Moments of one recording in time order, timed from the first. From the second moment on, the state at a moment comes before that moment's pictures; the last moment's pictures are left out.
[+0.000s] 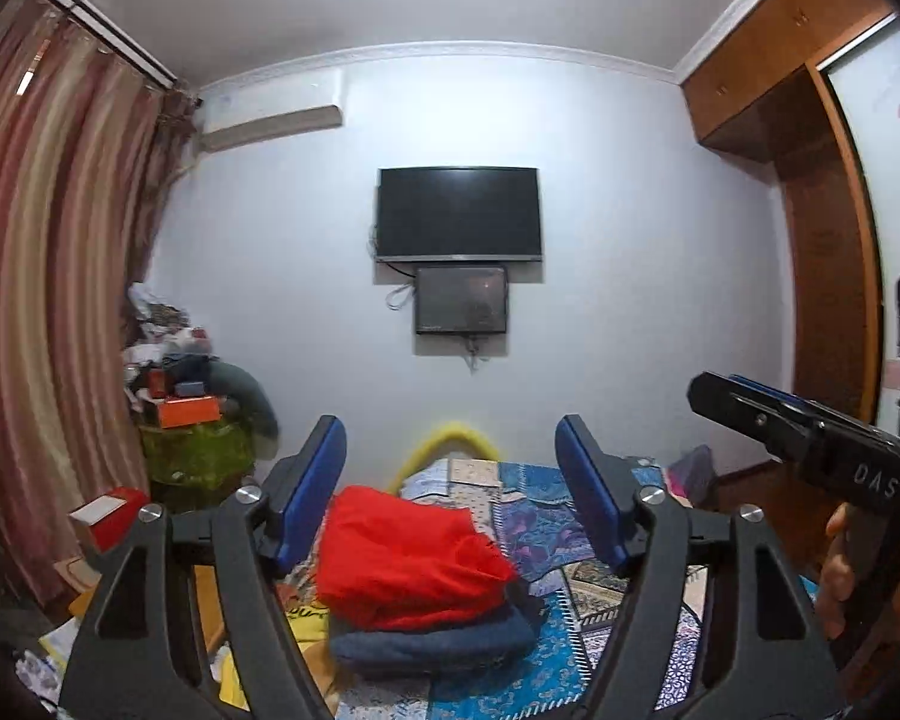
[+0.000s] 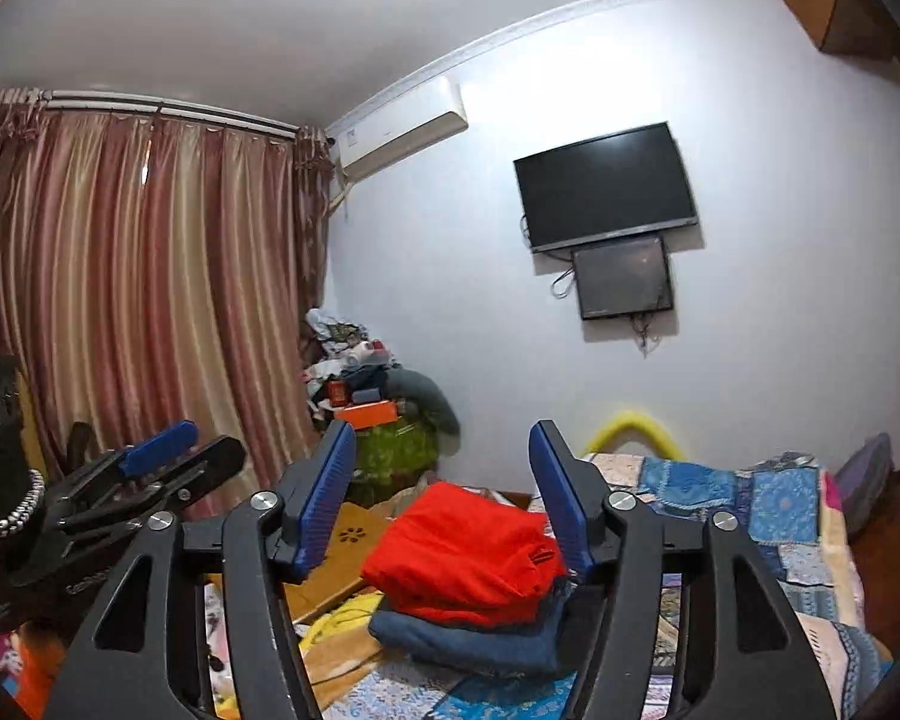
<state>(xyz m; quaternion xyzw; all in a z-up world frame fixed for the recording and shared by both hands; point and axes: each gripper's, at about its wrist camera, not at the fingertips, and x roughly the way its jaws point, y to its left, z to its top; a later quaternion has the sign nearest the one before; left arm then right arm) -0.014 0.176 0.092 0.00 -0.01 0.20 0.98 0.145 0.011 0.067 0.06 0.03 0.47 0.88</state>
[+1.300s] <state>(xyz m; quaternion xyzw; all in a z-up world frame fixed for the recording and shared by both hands) -0.023 0.188 0.048 -0.05 0.03 0.27 0.96 0.133 0.001 0.050 0.03 0.04 0.41 0.91</state>
